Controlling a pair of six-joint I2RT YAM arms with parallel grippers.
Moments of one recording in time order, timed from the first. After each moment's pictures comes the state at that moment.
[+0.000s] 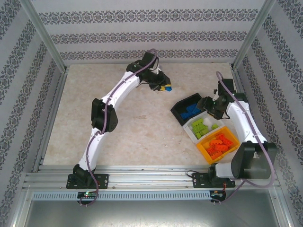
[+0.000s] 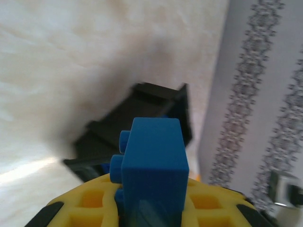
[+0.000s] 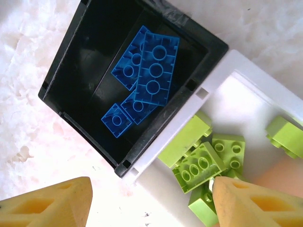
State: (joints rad) left arm -0.50 2.44 2.48 -0.90 0.65 -0.95; right arm -0.06 1.35 1.12 -0.94 -0.26 0.47
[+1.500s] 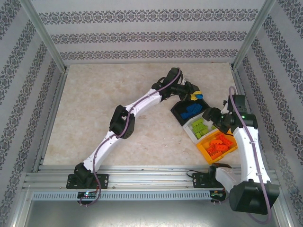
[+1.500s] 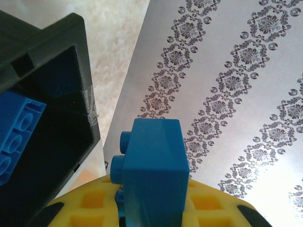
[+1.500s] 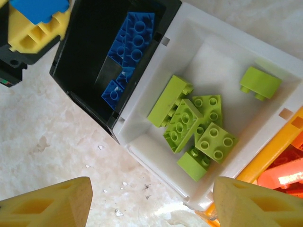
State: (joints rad) left arm -0.69 2.72 2.57 -0.27 0.79 -1.59; right arm -0.14 1.00 0.93 -0.99 -0.29 0.53
